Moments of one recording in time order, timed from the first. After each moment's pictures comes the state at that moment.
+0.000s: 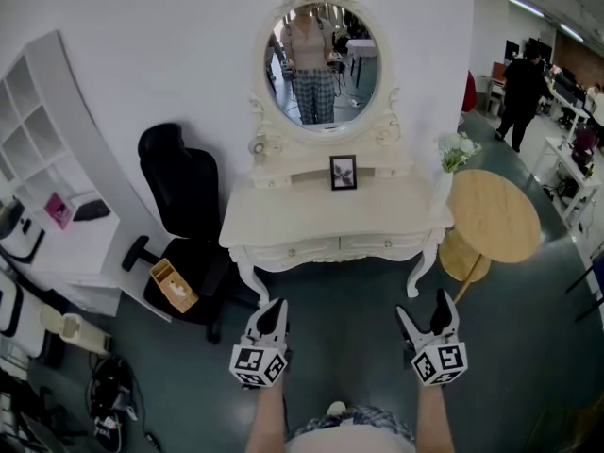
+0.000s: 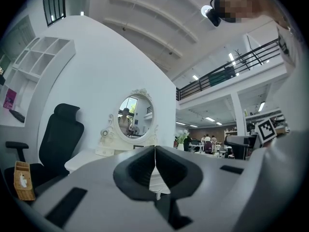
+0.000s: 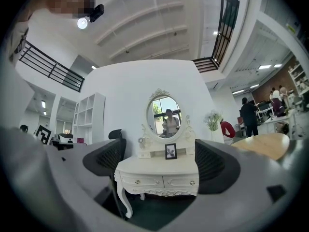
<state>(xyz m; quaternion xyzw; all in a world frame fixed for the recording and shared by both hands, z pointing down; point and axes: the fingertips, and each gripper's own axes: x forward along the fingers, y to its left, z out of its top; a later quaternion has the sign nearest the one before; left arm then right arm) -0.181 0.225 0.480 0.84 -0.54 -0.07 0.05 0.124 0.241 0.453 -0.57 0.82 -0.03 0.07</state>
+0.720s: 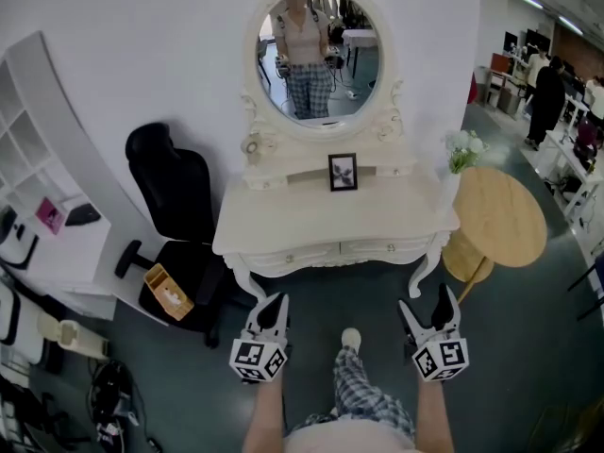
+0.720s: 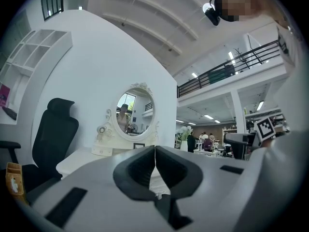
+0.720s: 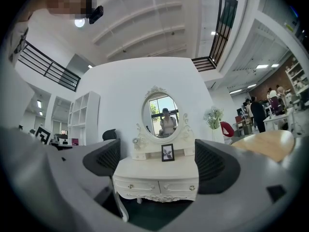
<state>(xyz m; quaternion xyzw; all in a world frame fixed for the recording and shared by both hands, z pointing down) -0.179 0.150 0.496 0.85 -0.52 -0.06 0.06 0.126 0.173 0.466 -0.58 0.81 -0.03 0.08</state>
